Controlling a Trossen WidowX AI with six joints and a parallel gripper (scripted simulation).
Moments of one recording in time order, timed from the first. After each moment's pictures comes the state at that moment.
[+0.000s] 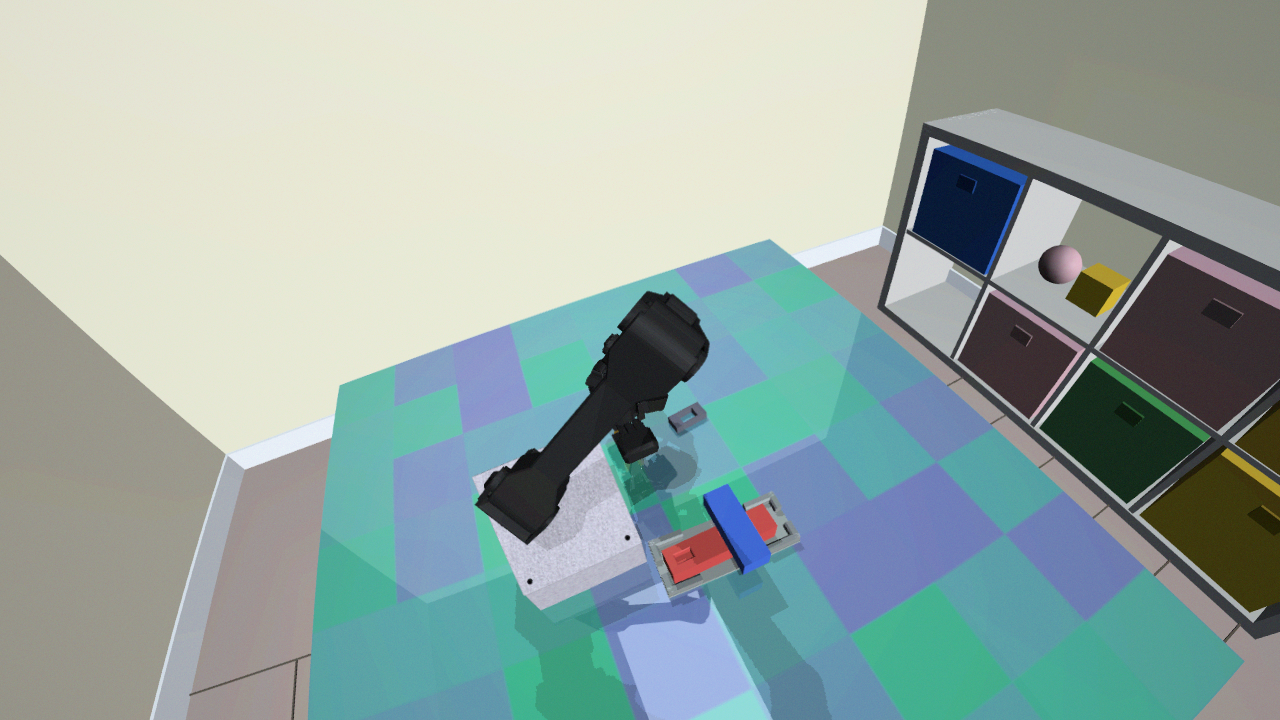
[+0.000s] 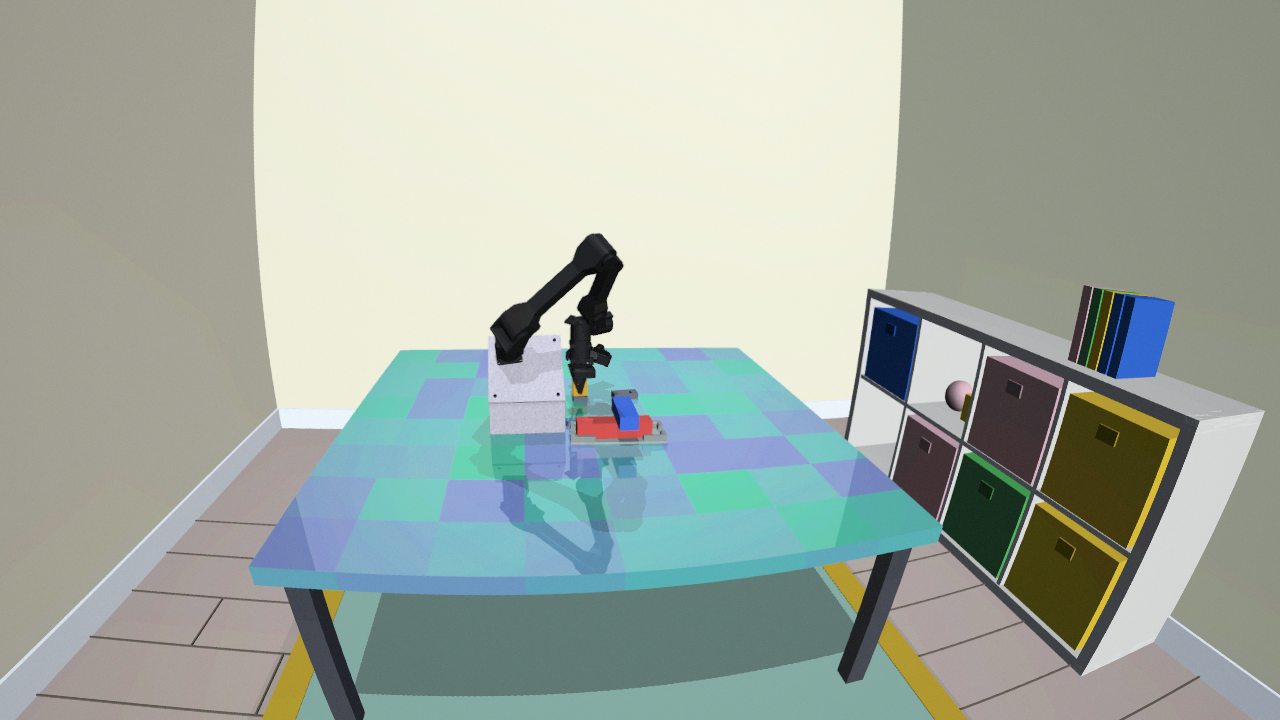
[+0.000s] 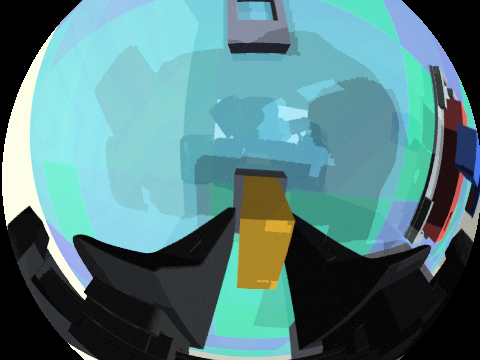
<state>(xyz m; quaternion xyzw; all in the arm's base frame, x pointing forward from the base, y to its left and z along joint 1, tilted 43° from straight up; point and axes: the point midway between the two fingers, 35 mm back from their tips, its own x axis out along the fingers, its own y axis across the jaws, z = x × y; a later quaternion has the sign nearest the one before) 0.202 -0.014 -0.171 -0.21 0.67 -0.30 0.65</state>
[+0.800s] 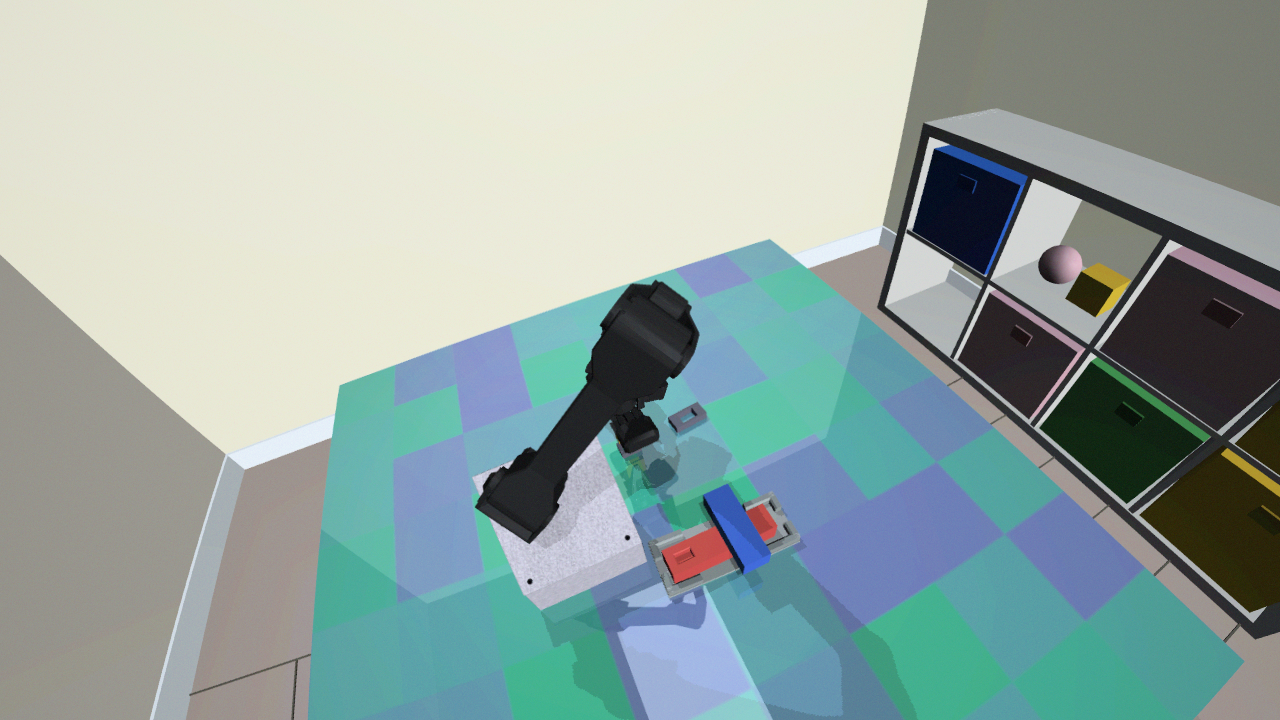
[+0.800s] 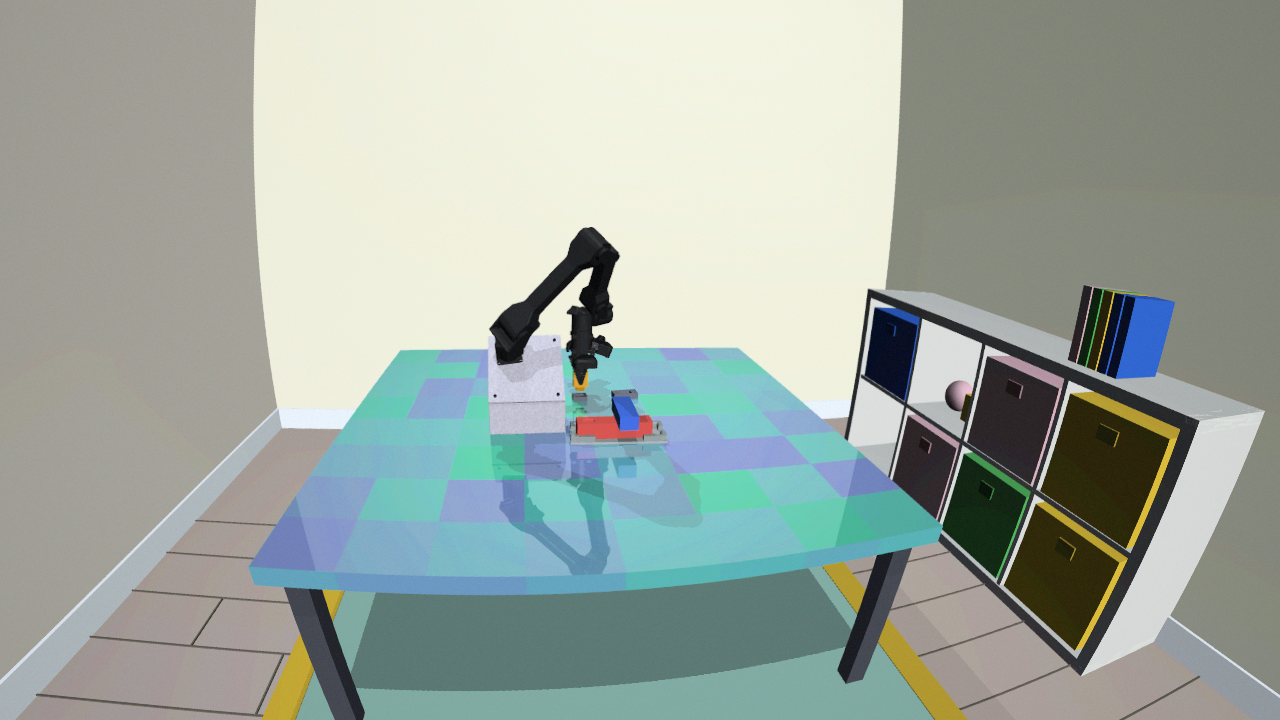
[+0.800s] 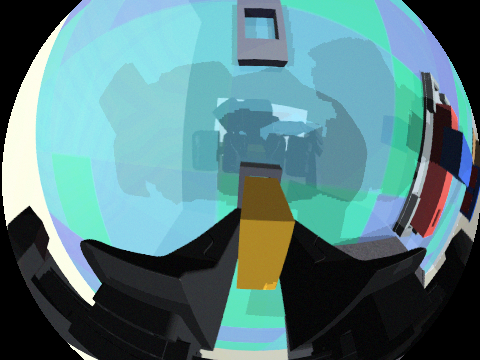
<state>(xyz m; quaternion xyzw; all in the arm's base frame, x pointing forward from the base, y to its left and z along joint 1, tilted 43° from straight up) 0.206 0.004 -0.153 -0.22 0.68 -0.29 0.64</state>
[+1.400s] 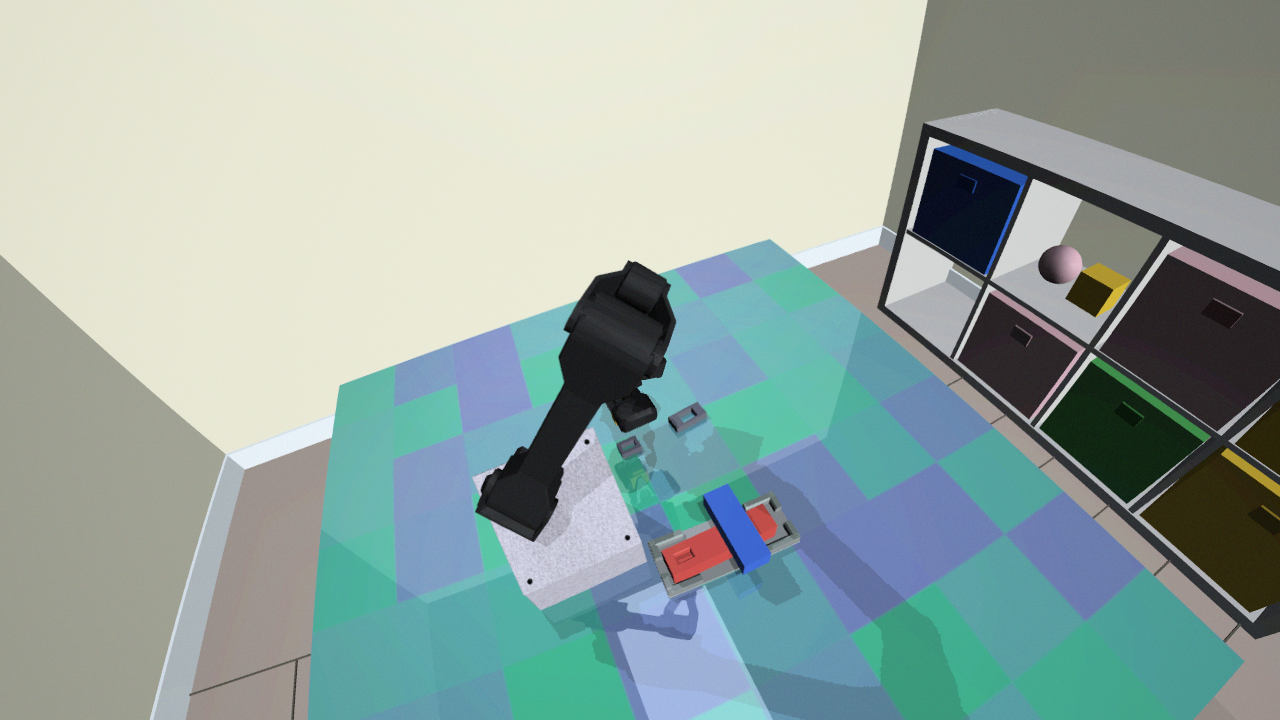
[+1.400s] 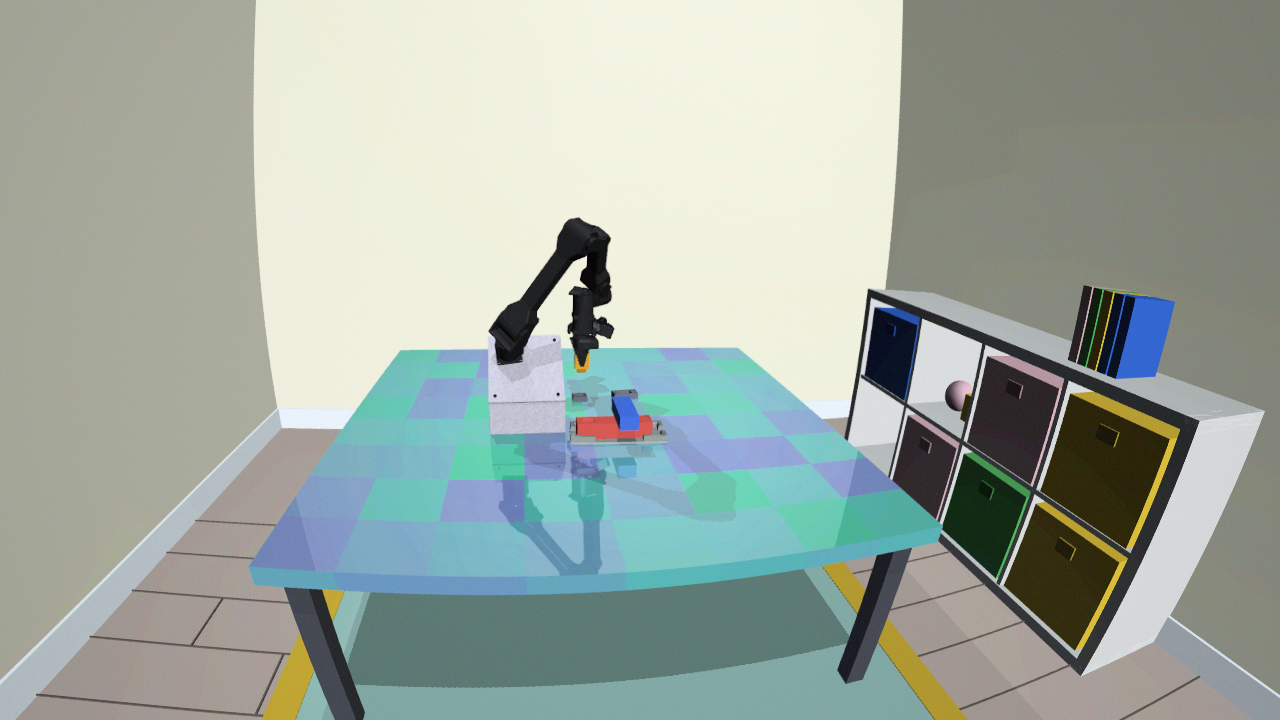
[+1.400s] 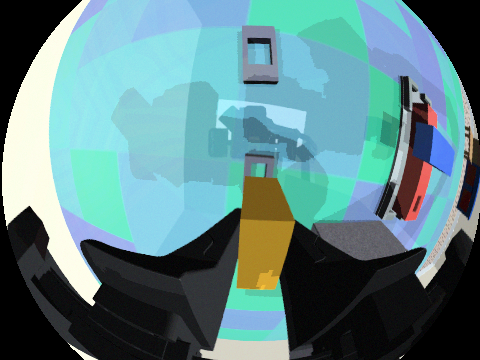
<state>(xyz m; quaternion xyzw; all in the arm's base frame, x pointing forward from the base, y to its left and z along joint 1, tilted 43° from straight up) 0.213 0.041 -0.115 -0.22 0.67 -0.29 0.64</state>
